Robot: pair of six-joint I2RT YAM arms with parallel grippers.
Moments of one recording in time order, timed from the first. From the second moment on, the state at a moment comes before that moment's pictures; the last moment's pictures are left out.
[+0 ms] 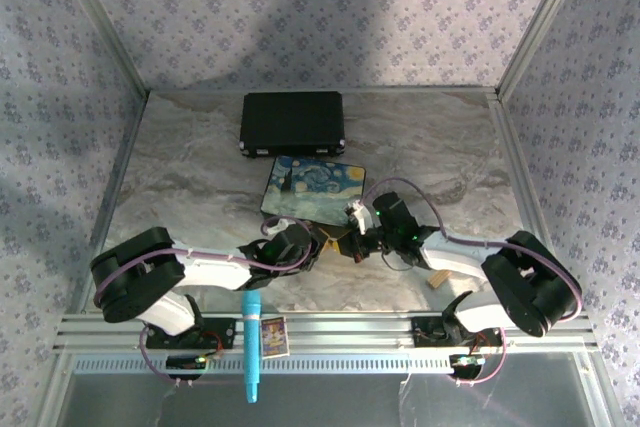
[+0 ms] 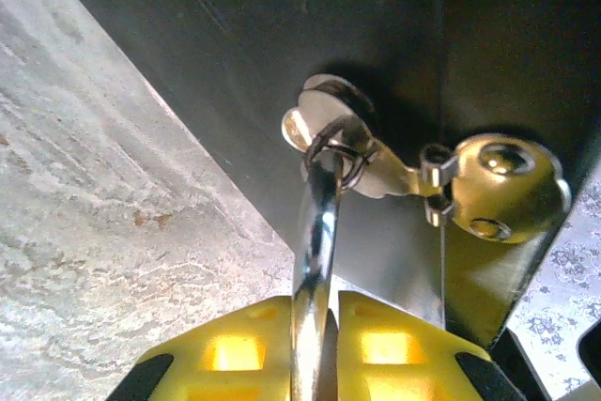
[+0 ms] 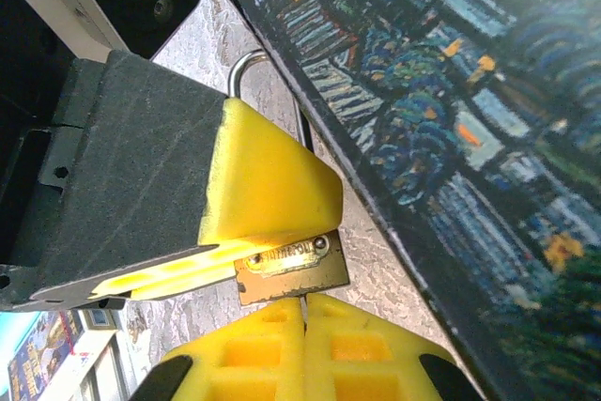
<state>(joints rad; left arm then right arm) -1.10 1.48 0.47 0.42 -0.21 -1.81 0.67 1.36 0.44 0.22 -0.56 0.32</state>
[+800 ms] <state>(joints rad) -1.10 1.48 0.47 0.42 -0.21 -1.82 0.86 1.25 0.44 0.13 -0.17 0.17</state>
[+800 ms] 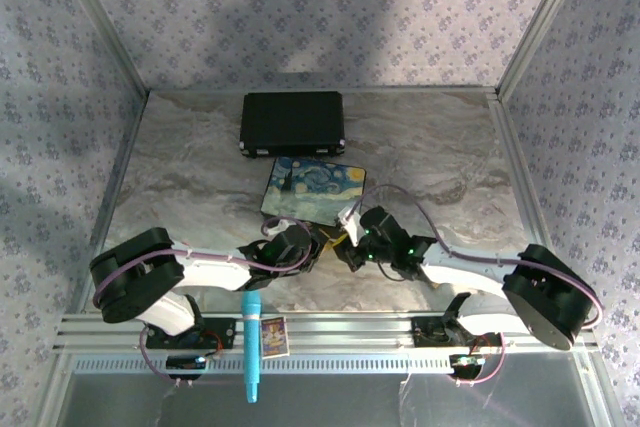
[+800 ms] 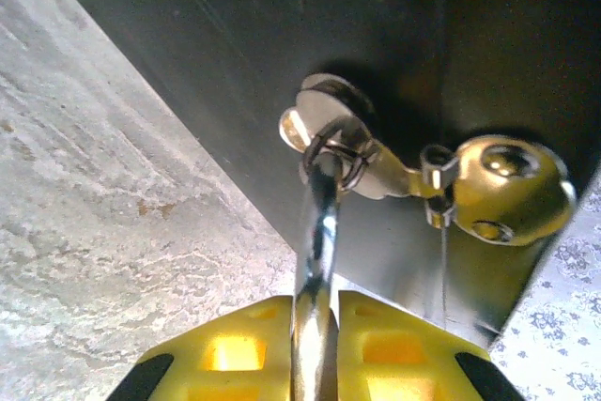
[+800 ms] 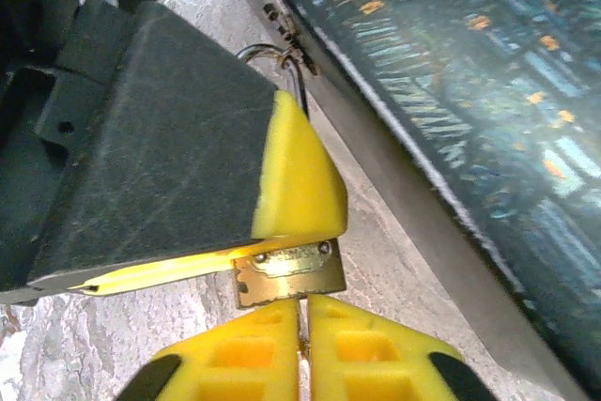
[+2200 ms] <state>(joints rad) -1.00 1.37 0.62 -0.21 -0.19 -1.37 0.66 1.47 0.80 -0.13 -0.01 0.51</state>
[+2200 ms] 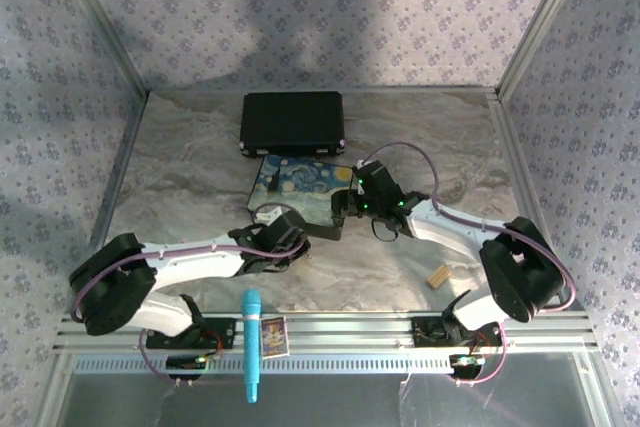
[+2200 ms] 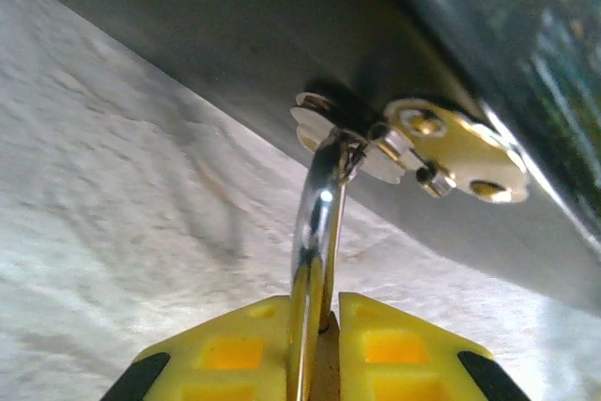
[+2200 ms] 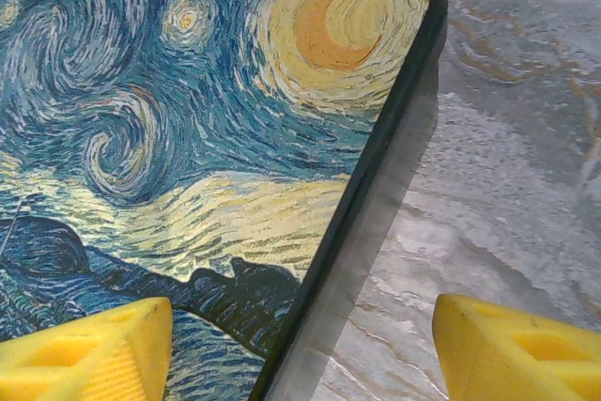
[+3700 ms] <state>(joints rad) -1.16 1.75 0.99 -0.82 -0.53 -1.15 0.66 1.52 0.81 -0.06 -0.03 0.51</state>
